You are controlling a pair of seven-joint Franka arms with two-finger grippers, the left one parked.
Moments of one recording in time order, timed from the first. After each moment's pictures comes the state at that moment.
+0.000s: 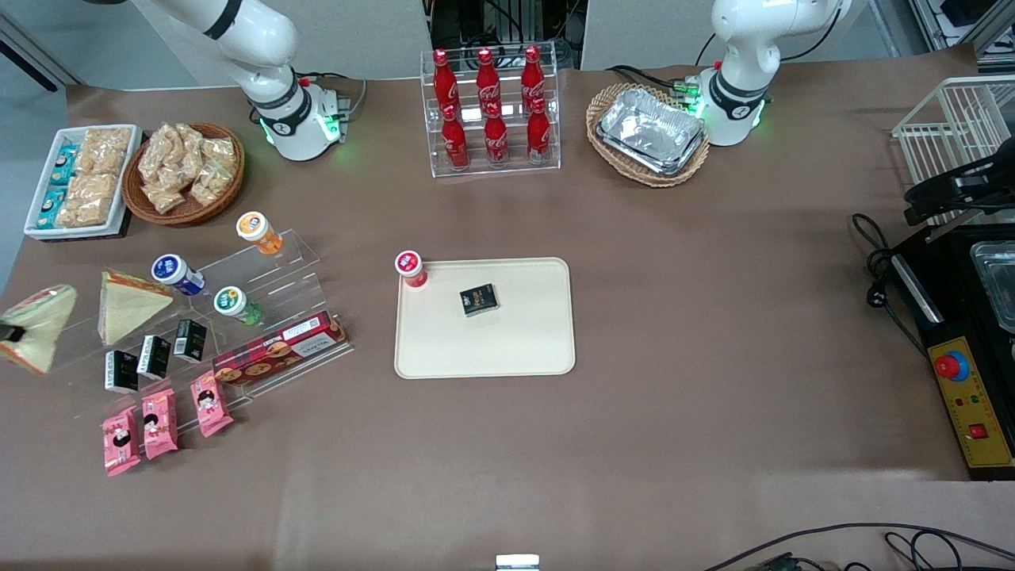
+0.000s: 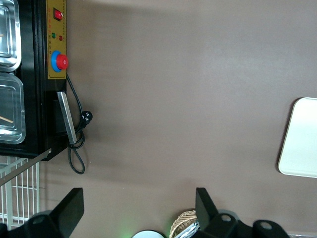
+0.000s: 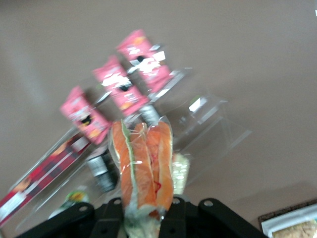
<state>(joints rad) -0.39 0.30 0.02 -1.48 -0.01 1.76 -0.05</state>
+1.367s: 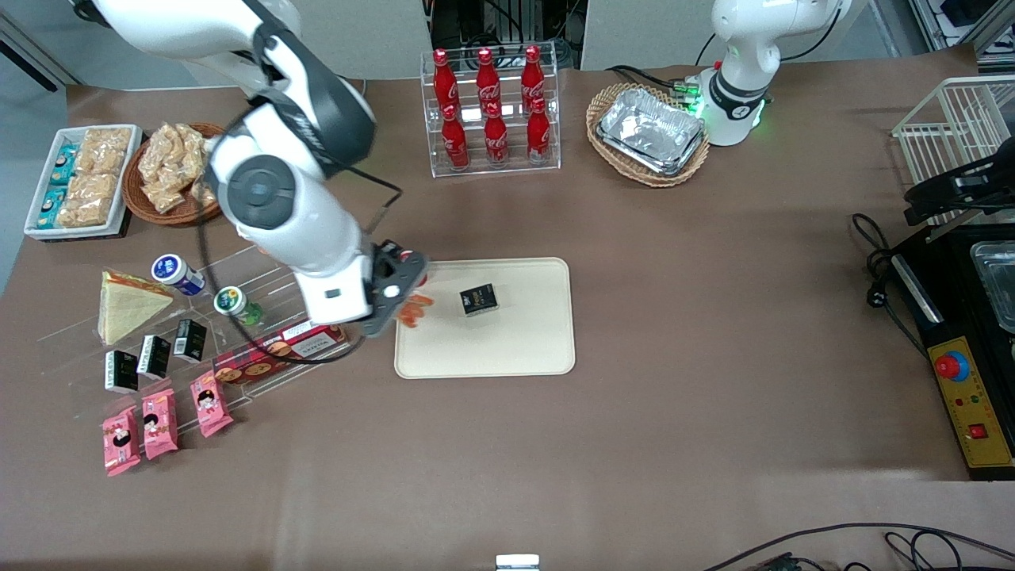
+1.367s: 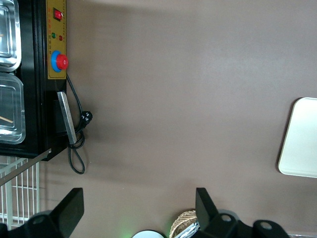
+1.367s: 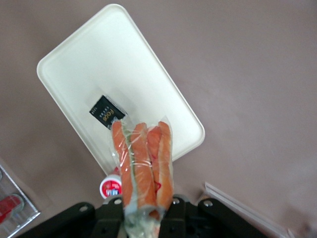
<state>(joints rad) 0.11 0.39 0.47 -1.46 -0.08 1.78 -0.39</state>
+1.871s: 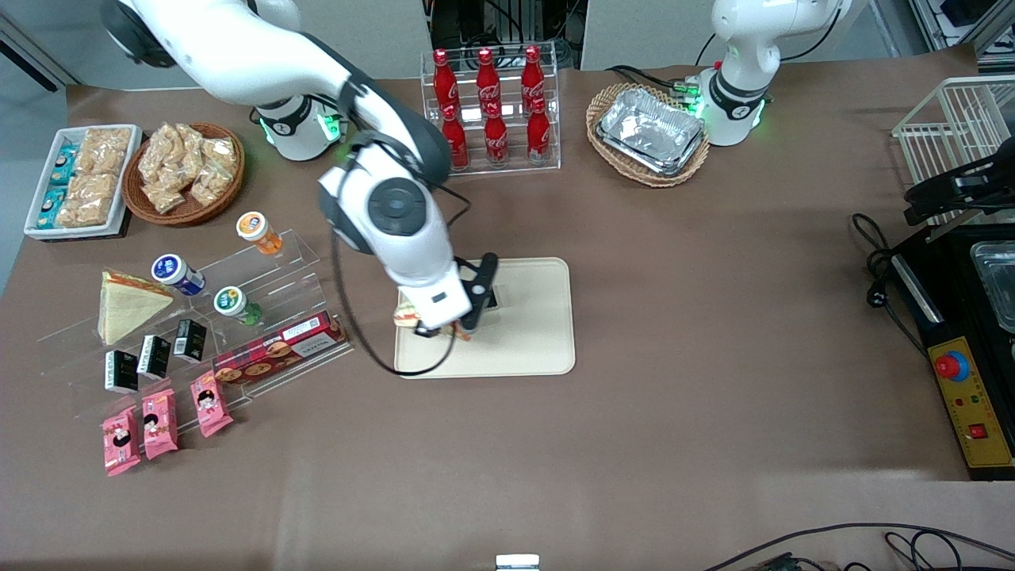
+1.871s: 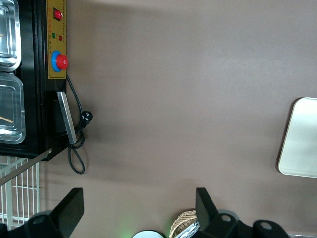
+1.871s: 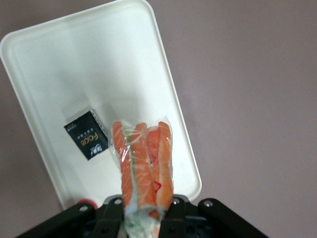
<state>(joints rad) 0.27 0.56 0.47 -1.47 -0.32 1.97 -0.46</state>
